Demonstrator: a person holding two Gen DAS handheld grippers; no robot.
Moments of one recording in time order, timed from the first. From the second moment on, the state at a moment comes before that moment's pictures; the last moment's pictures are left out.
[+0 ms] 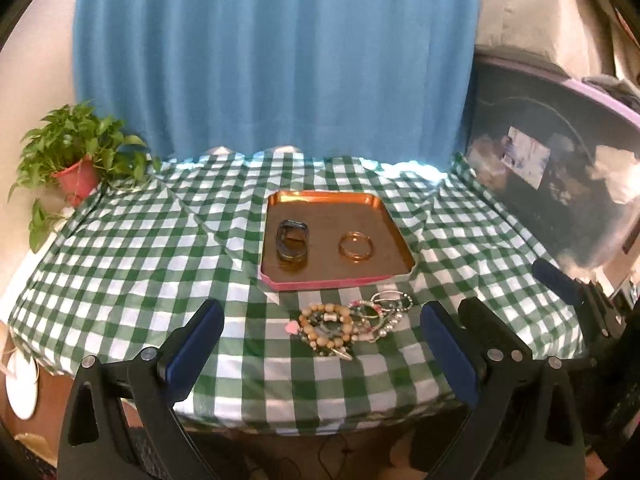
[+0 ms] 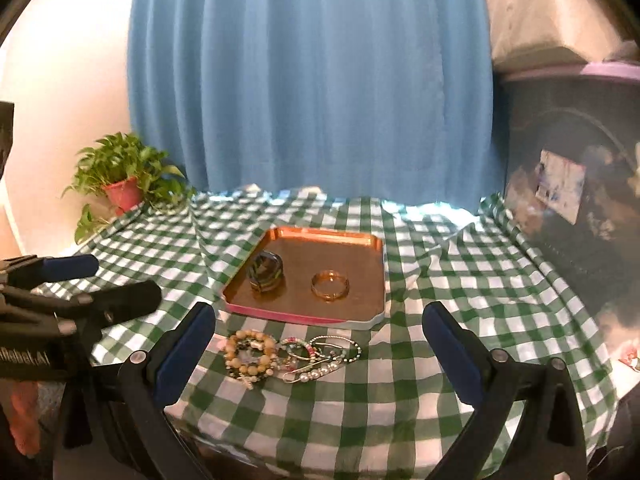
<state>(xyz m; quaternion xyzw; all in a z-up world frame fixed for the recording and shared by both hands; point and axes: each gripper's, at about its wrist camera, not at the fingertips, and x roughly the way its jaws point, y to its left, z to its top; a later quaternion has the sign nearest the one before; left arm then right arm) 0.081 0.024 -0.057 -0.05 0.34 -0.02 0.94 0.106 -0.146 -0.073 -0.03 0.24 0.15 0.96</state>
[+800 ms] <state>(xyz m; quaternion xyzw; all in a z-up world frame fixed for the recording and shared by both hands) 0.033 0.051 -0.085 -0.07 0.31 -0.03 0.95 0.054 -0.161 -0.100 -0.04 0.29 0.13 0.95</state>
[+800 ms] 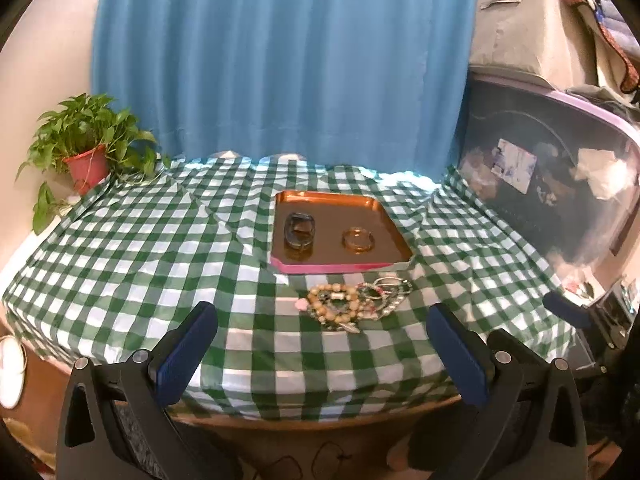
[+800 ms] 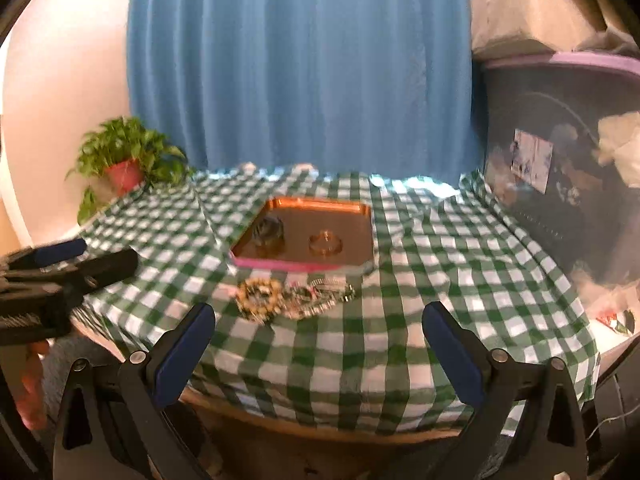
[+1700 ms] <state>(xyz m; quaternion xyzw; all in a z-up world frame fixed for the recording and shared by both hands) 0.200 0.062 -0.228 -0.09 0.44 -0.14 0.88 0.204 -0.168 -0.220 0.04 0.43 0.20 0.88</state>
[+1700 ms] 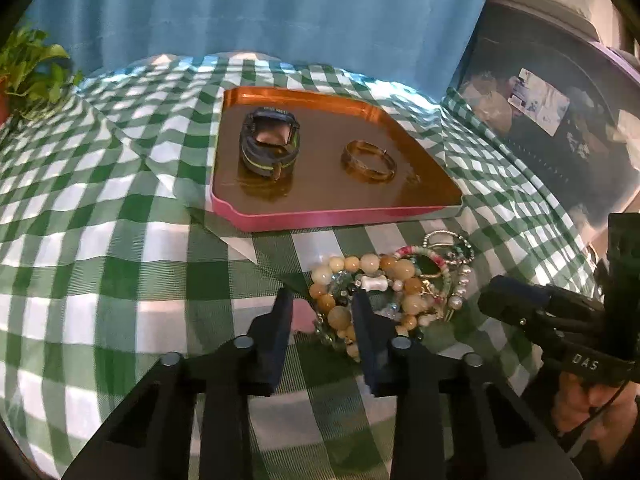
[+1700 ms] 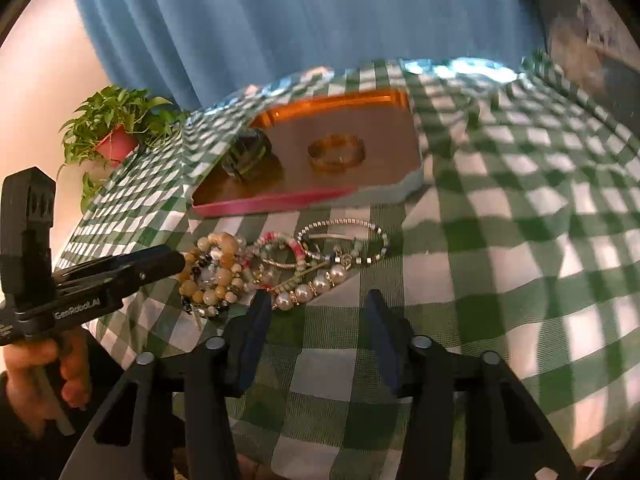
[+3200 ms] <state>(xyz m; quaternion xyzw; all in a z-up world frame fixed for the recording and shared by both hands) 0.178 0.109 -0.238 -0.11 0.43 -0.10 0.89 0.215 -0.143 -0.225 0.01 0.42 0.18 0.89</state>
